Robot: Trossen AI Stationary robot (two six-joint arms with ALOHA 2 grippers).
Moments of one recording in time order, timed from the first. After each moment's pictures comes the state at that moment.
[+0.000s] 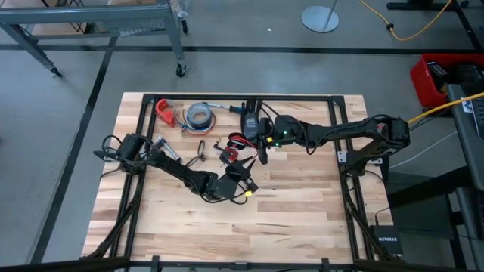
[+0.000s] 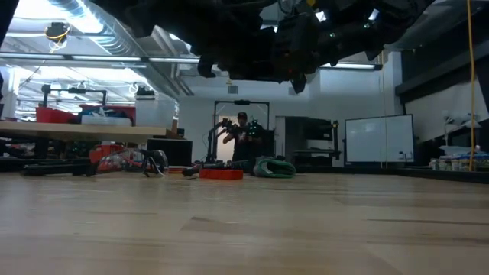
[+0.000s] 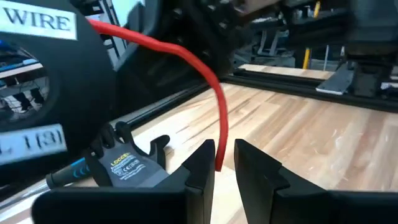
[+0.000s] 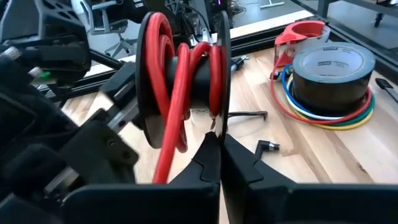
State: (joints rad) left arm -0.32 1.97 1.10 0.60 -1.13 -0.12; right arm -0.17 1.51 0.82 0.37 -0.19 0.18
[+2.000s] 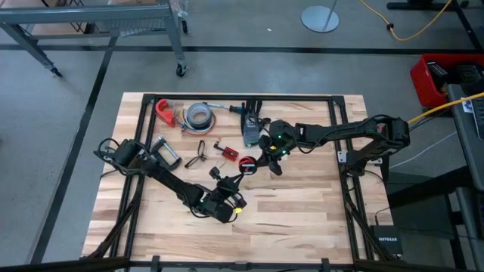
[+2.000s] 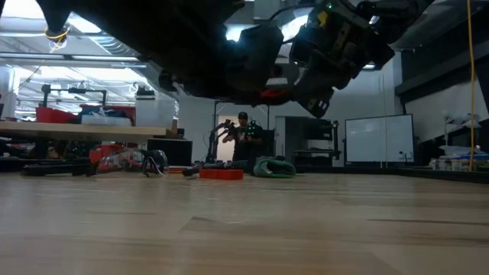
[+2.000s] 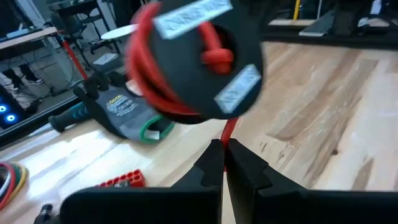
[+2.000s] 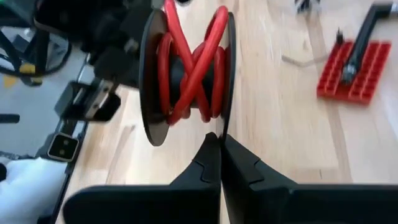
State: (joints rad) left arm -0.47 1.97 1.10 0.16 -1.19 -0.52; right arm -0.17 1.51 0.82 0.00 -0.54 0.20
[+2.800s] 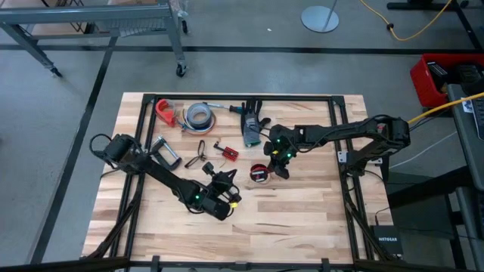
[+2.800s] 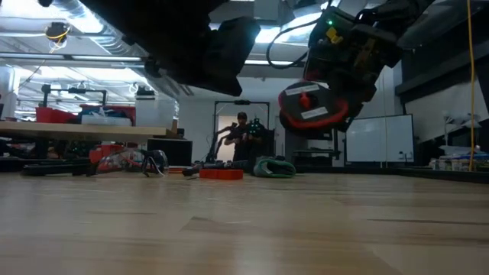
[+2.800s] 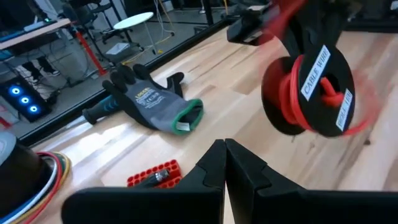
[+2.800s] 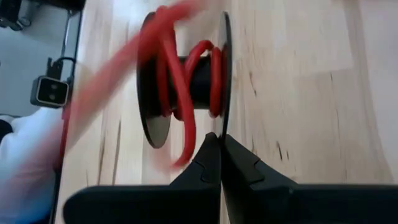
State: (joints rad) left arm -0.47 1.87 1.11 -0.12 -1.19 -0.66; right arm -0.17 1.51 0.82 -0.27 -0.57 0.15
